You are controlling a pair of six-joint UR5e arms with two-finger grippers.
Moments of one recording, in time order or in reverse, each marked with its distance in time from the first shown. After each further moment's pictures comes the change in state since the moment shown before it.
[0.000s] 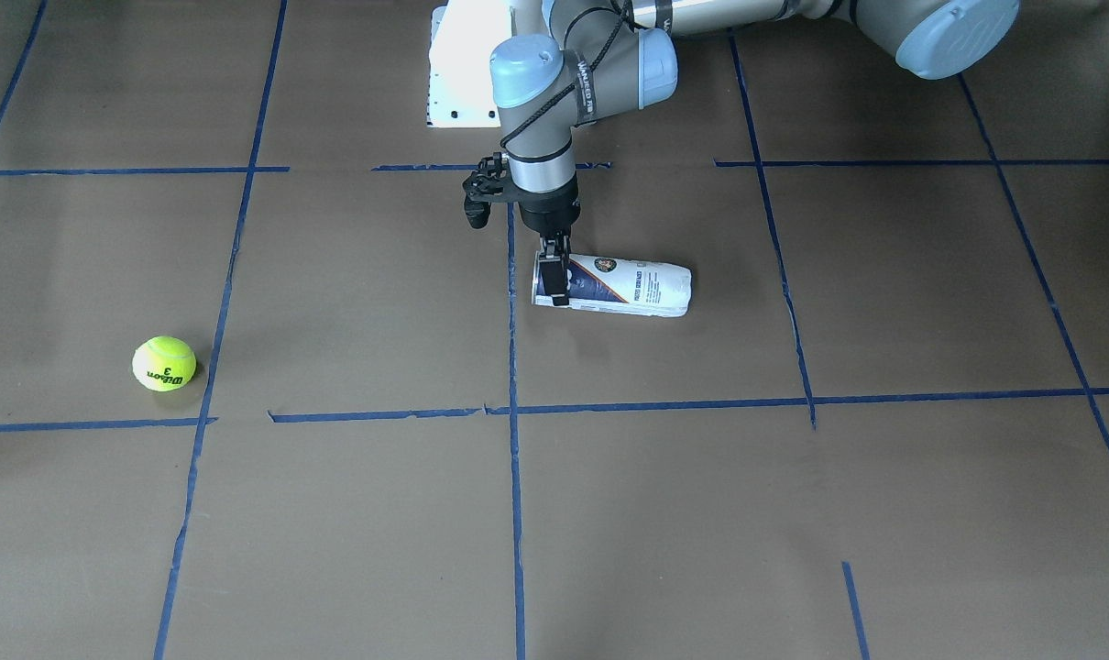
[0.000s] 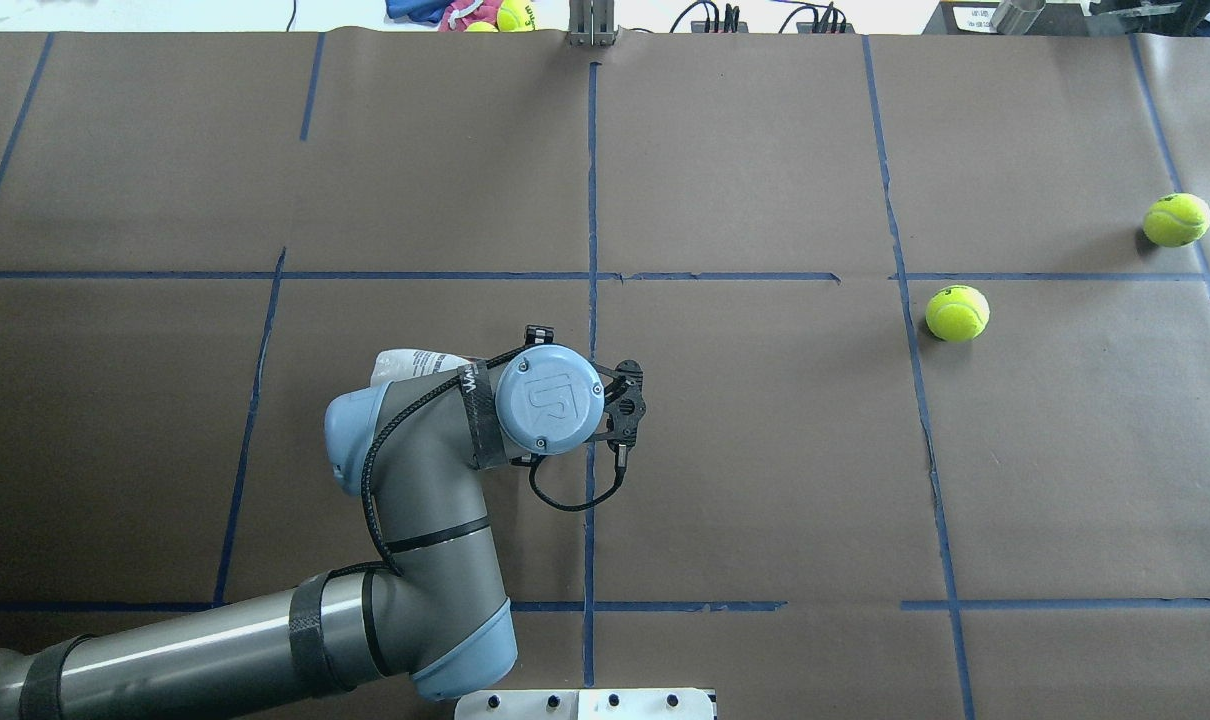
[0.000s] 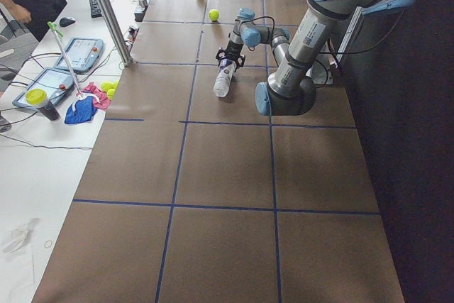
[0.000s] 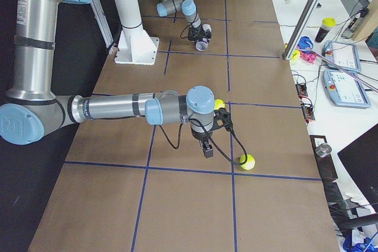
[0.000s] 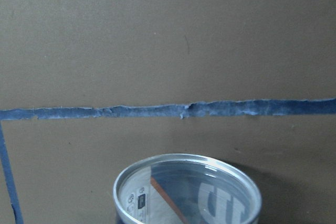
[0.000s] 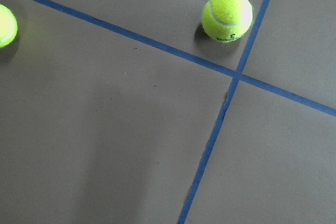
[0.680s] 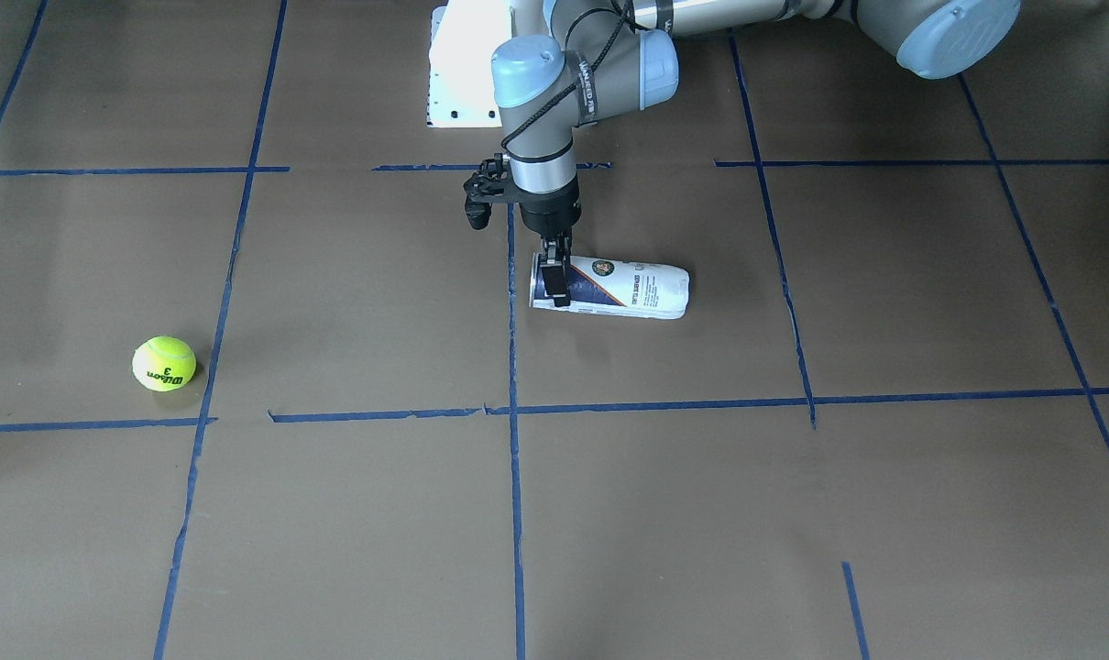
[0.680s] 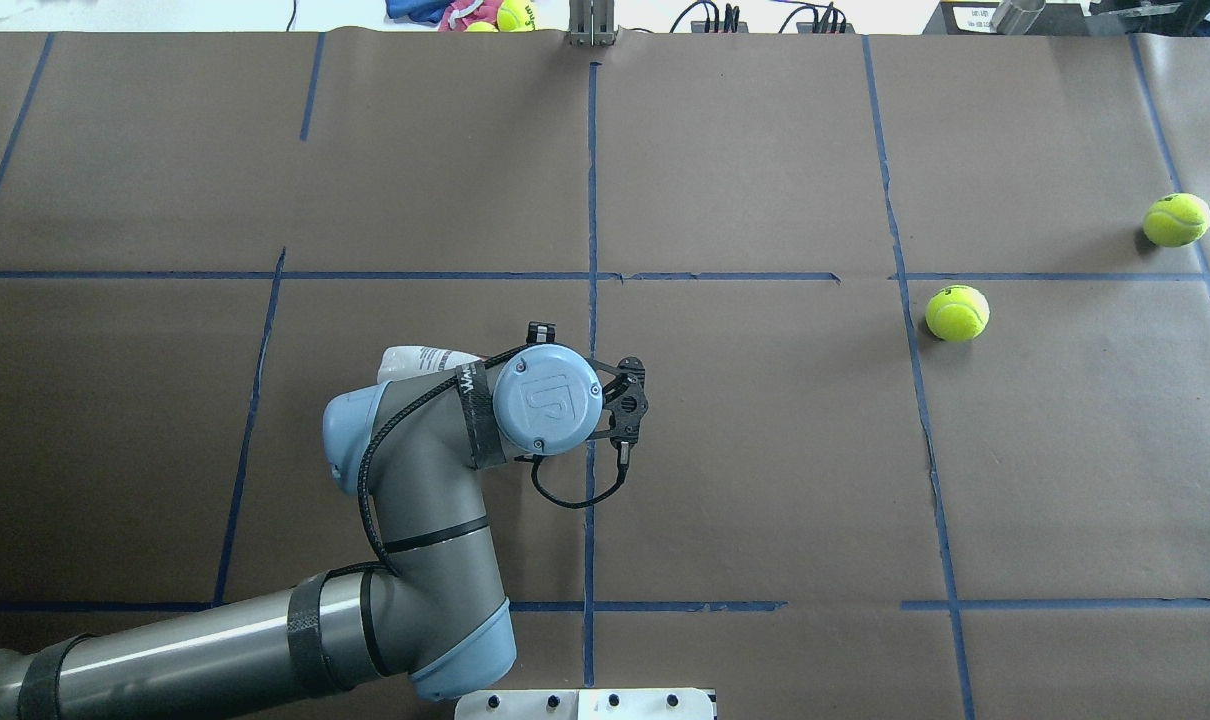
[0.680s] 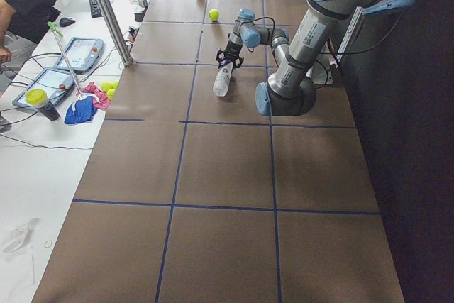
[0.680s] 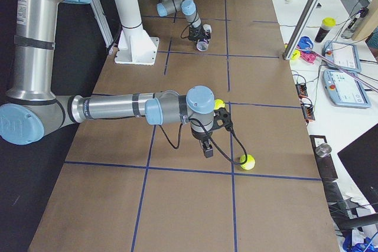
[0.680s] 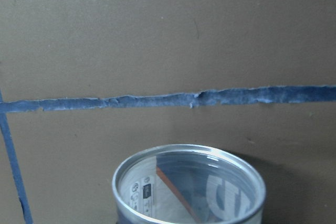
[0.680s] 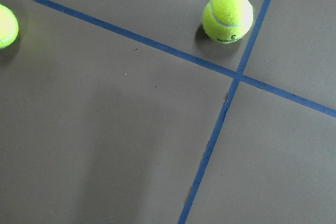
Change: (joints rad) left arm -0.002 0.000 -0.007 -0.051 0.008 -0.006; right arm 0.000 0.001 0.002 0.002 0.001 0.001
